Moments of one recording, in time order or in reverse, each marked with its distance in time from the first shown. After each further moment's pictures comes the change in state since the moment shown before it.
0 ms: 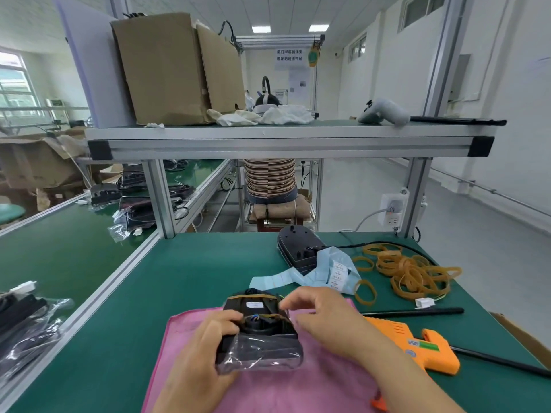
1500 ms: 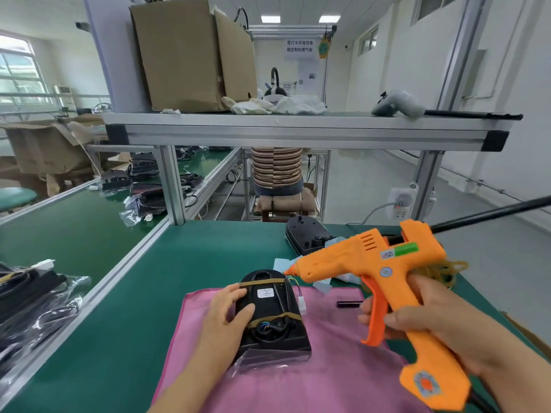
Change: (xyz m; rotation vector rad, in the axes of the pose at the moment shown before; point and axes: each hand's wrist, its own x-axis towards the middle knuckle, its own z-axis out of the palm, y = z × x) left_hand 0.005 -0.020 0.039 -0.498 0.109 -0.774; right_hand -0.080 0.026 -0.078 0.344 -0.105 0.074
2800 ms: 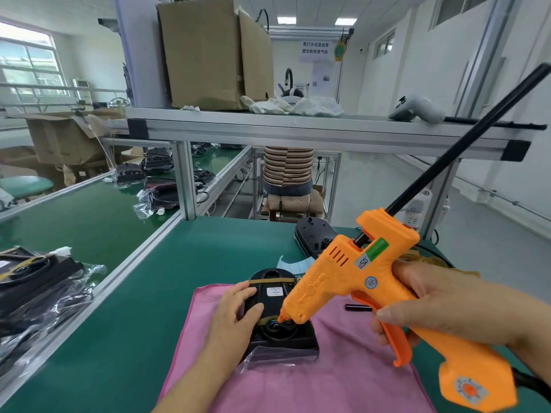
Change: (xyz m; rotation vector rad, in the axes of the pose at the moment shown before) left_hand 0.001 -0.012 0.000 -0.022 -0.005 0.029; right_hand 0.020 -0.047 -0.014 -0.550 -0.168 -0.172
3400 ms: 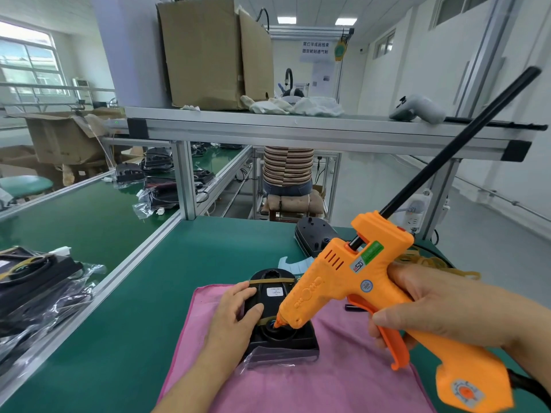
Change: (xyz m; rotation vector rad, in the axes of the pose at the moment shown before) left_hand 0.001 -0.002 0.000 0.000 -0.004 -0.002; right_hand 0.002 -0.006 0.001 -0.048 -0.023 0.001
